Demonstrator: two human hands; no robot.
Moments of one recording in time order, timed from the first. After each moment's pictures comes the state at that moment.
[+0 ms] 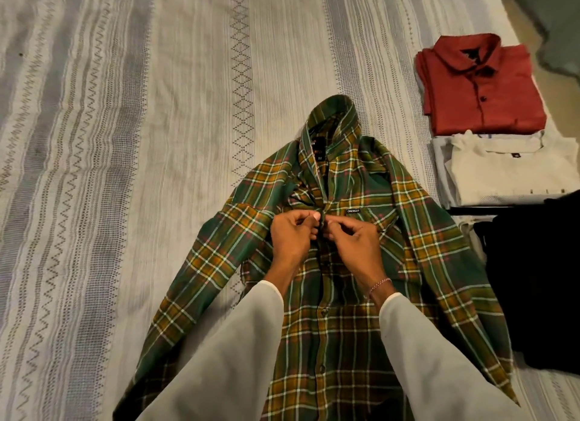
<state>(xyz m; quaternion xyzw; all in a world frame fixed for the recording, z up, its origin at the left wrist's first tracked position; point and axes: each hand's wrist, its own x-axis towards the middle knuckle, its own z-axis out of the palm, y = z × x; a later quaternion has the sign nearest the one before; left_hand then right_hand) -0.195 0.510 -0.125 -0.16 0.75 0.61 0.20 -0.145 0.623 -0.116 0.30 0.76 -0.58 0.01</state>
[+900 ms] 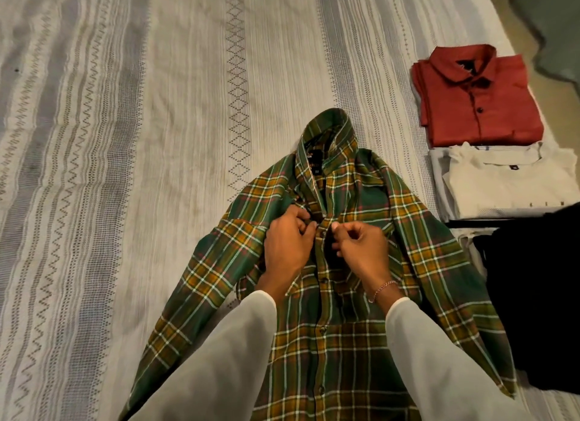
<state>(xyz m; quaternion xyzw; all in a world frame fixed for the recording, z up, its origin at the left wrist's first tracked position) -0.215 0.506 -0.115 0.01 0.91 0.40 0.13 -0.164 0.640 -0.113 0.37 0.76 -0.53 0.03</state>
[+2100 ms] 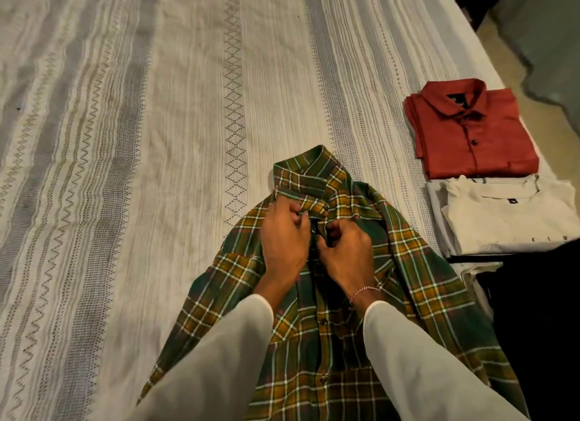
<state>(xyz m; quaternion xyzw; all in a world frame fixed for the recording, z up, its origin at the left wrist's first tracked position) -0.277 0.531 -0.095 0.00 0.91 0.41 0.00 -0.224 0.638 -0.112 0.26 0.91 -0.33 -0.02</state>
